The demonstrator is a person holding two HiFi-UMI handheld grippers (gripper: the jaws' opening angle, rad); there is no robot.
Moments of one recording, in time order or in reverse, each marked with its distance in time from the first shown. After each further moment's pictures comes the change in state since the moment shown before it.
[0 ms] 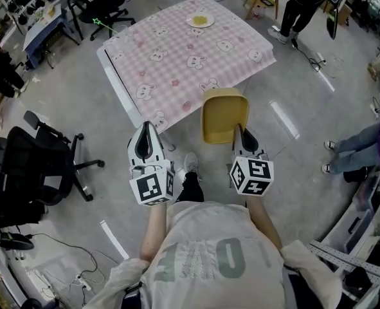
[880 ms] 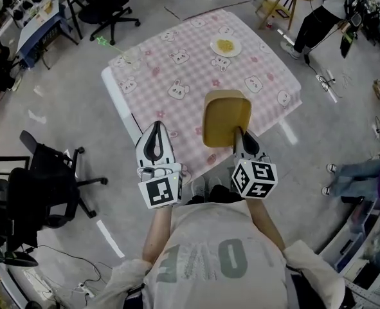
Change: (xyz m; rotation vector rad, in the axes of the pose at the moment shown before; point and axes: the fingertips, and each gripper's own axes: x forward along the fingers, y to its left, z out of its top) left arm 0.218 0.082 -0.012 0.014 -0.024 -0.029; right arm 0.232 0.048 0.062 0.027 0.068 0.040
